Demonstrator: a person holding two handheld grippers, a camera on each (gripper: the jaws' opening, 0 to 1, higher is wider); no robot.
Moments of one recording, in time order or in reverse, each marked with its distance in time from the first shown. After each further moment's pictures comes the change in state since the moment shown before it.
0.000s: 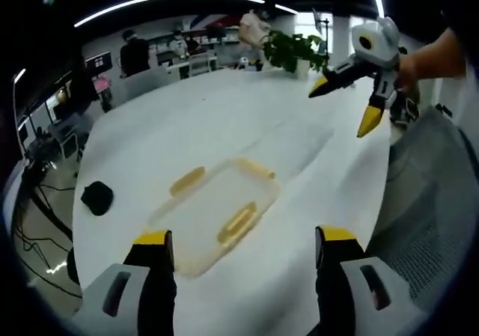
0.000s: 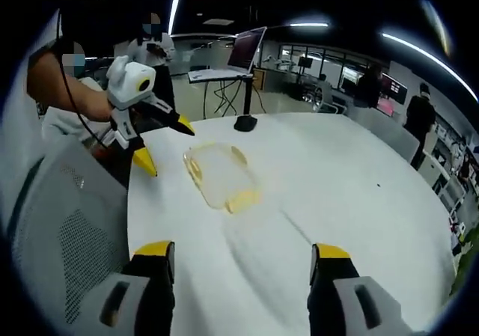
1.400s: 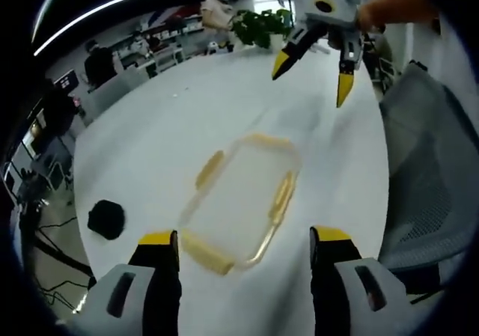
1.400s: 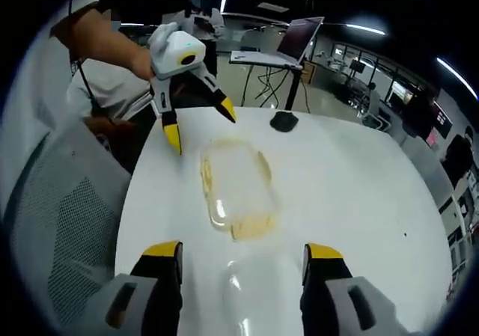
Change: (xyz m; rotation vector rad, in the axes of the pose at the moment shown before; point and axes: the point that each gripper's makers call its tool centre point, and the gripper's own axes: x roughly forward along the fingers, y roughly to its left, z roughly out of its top) left arm 0.005 0.050 -0.016 0.214 0.113 -0.121; right arm 0.056 0.001 0.034 -0.227 0.105 0.190
